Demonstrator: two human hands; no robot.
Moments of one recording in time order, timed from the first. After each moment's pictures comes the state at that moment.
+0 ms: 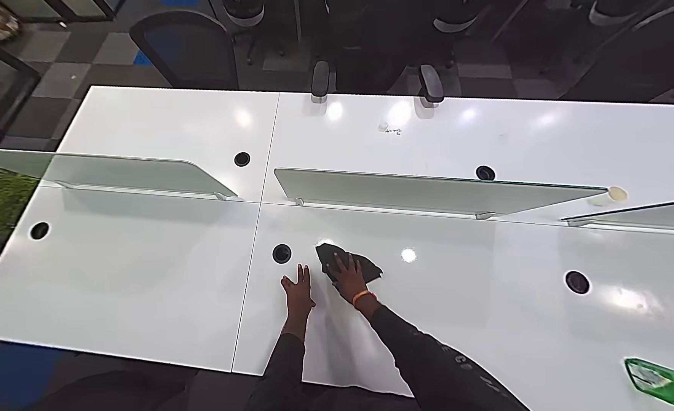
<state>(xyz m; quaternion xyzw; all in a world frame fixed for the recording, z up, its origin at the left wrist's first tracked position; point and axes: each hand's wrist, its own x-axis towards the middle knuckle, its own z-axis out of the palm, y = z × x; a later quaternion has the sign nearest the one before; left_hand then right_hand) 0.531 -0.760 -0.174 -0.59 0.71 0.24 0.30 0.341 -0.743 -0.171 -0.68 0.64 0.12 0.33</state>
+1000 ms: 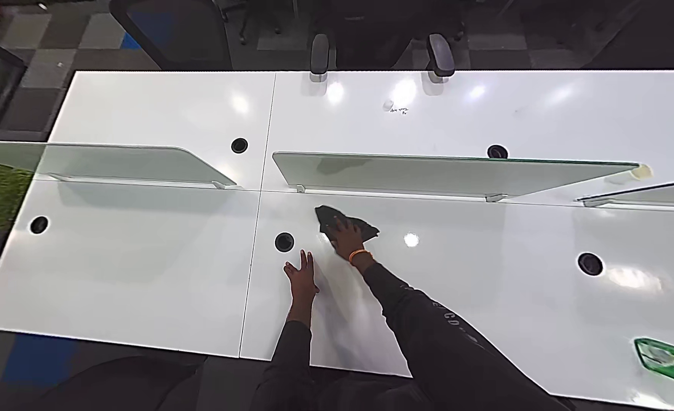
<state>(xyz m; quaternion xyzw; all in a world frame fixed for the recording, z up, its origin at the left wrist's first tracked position) 0.531 -0.765 -0.179 -0.59 0.71 0.23 0.29 0.333 -0.828 -0.174 -0.66 0.68 0.05 0.31</state>
